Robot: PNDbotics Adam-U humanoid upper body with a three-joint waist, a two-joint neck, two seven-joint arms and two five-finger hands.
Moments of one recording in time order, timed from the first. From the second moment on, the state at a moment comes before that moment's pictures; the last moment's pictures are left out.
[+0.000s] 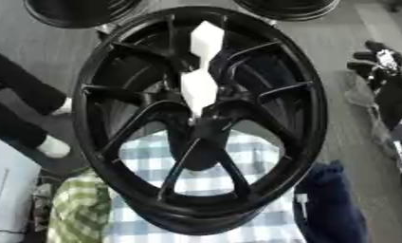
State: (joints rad) left arm -0.33 1.00 0.08 -1.62 -0.14 0.27 -0.30; right arm -0.18 -0.41 -0.20 -1.68 -0.35 0.03 -0.06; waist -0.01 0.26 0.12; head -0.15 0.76
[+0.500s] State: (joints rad) left arm -0.31 0.97 0.10 -1.59 -0.24 0.14 -0.43; right arm -0.18 -0.41 -0.20 -1.69 -0.36 0.03 -0.07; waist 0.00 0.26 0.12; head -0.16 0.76
